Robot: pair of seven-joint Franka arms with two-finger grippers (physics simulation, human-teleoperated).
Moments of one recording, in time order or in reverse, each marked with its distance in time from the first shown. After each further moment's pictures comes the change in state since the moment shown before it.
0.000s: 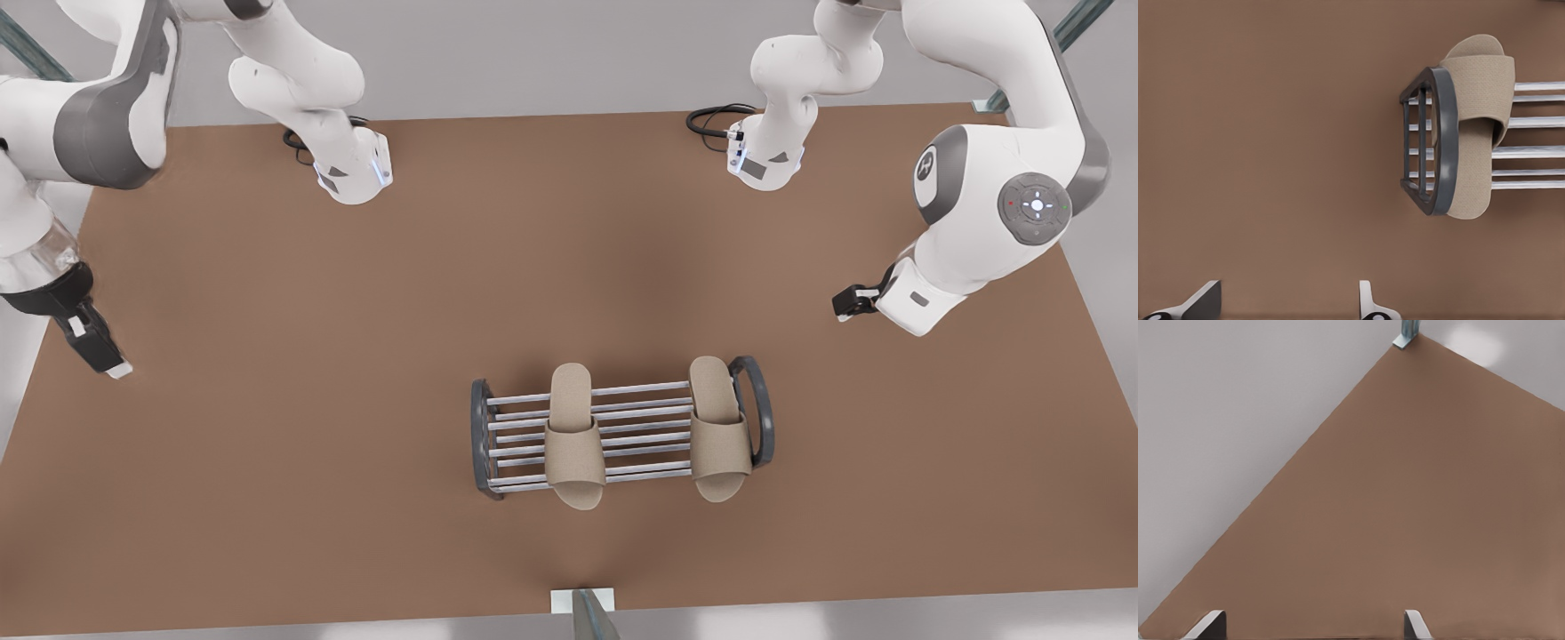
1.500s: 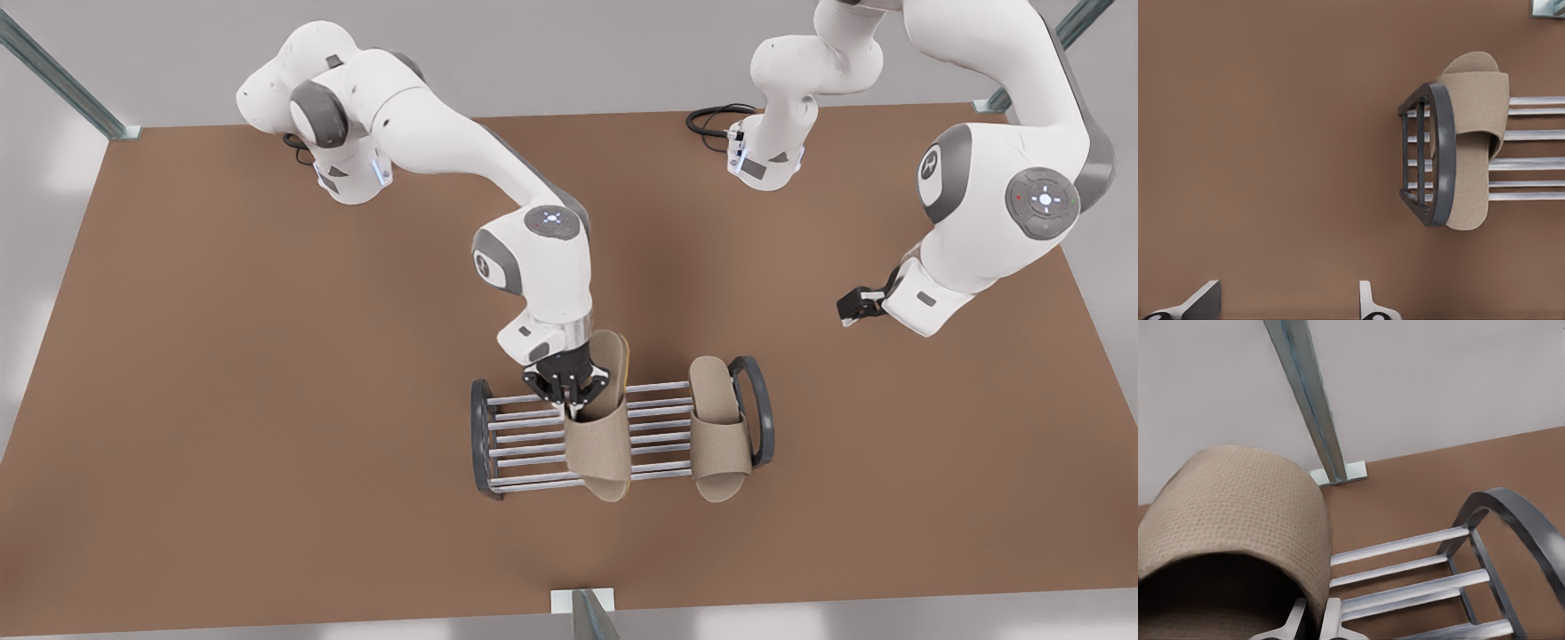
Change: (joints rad) left arm 0.006 0.000 0.001 0.006 -0.001 0.027 0.003; right arm 0.897 0.746 -0.197 0.502 -0.091 0.425 0.149
